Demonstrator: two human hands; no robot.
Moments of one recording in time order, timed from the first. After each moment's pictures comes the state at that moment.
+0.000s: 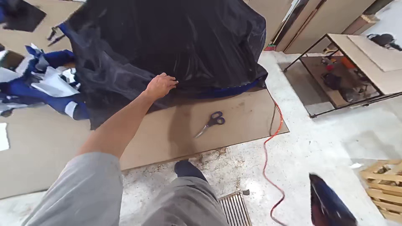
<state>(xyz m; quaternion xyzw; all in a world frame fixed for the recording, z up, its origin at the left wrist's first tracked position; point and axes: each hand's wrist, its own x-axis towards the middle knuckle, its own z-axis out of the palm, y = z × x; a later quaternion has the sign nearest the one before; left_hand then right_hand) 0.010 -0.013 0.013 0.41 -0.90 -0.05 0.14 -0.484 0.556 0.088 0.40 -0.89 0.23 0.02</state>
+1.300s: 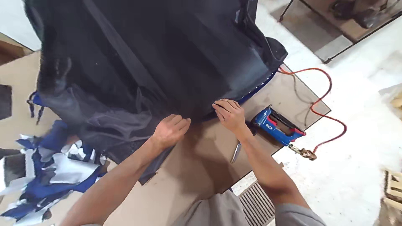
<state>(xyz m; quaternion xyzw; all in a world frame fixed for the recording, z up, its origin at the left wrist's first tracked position) 0.048 -0.040 0.043 0.09 -0.96 0.08 0.26 -0.242 0.042 -0.013 0.73 -0.59 0.32 0.14</state>
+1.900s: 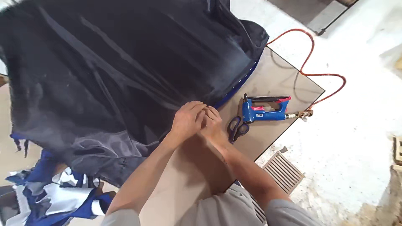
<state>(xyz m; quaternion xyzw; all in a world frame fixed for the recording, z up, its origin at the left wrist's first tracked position) -0.091 -0.038 0.038 0.25 -0.92 -0.21 0.20 -0.199 0.042 -0.051 0.54 -0.66 0.51 0.11</state>
